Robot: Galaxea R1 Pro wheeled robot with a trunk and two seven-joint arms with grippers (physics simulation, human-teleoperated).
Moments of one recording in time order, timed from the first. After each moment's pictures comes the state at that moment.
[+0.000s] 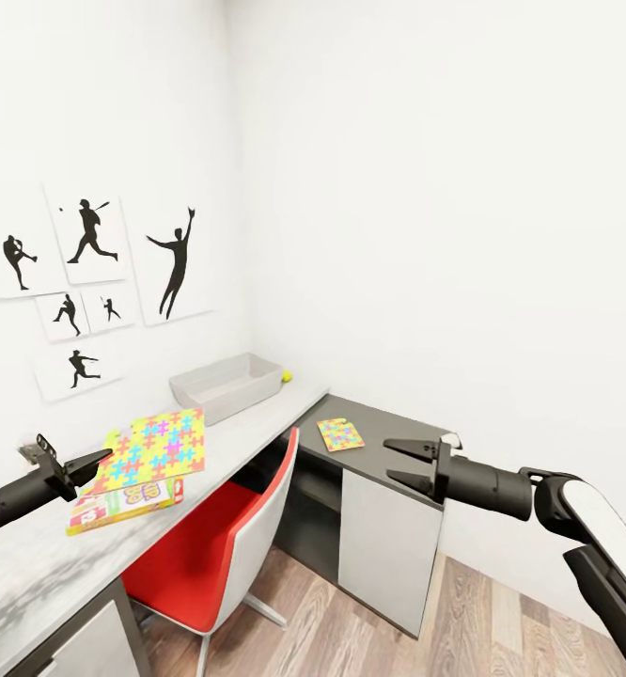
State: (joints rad) left arm -0.74 0.51 0.54 -0.44 0.10 0.91 -1.57; right arm -0.41 -0.39 0.14 -1.59 -1.84 1.05 -0.09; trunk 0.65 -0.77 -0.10
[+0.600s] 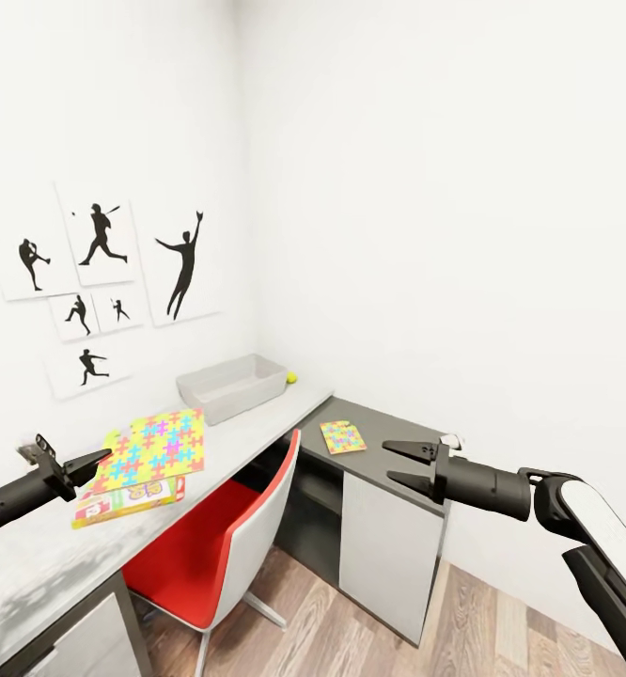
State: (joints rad) left arm -0.74 0.52 0.54 -0.44 0.10 0.91 -1.57; right arm -0.41 -0.38 0.14 -1.59 -1.80 1.04 -0.09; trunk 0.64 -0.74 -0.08
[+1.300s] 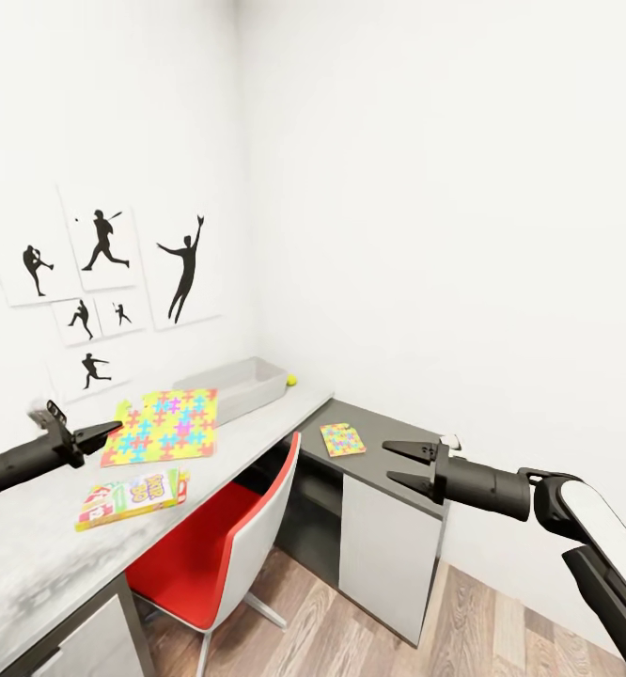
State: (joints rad) left arm -0.76 0.48 0.46 -0.72 0.11 1.03 -1.57; right arm -0.41 -0.38 0.14 -1.59 -1.80 1.04 -0.09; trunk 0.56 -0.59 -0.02
